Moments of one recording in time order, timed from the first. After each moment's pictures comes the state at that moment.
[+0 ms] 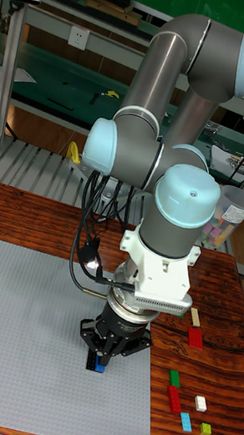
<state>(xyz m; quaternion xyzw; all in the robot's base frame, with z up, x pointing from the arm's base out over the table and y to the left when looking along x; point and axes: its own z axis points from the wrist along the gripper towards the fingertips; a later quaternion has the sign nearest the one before) 0.674 0.058 0.021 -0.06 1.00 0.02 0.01</state>
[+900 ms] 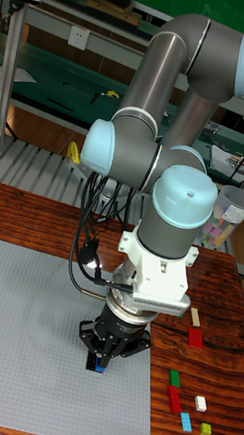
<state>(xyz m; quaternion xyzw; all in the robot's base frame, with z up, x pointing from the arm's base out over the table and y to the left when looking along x) 0.675 0.057 0.020 -0.06 1.00 0.02 0.01</state>
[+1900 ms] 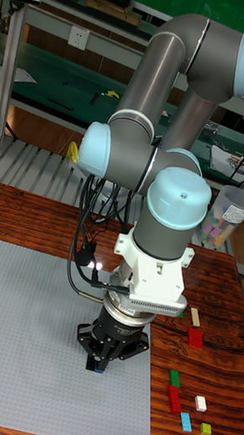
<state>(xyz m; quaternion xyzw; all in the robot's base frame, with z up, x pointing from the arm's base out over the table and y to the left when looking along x) 0.674 0.057 0.019 -0.06 1.00 0.02 0.01</state>
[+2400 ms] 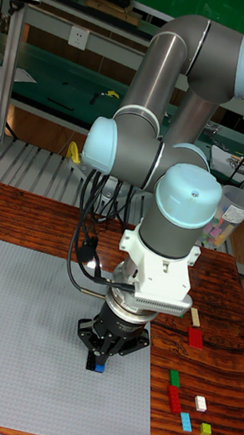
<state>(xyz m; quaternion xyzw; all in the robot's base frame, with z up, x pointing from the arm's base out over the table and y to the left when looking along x) 0.675 0.051 0.026 -0.07 1.00 0.01 0.00</state>
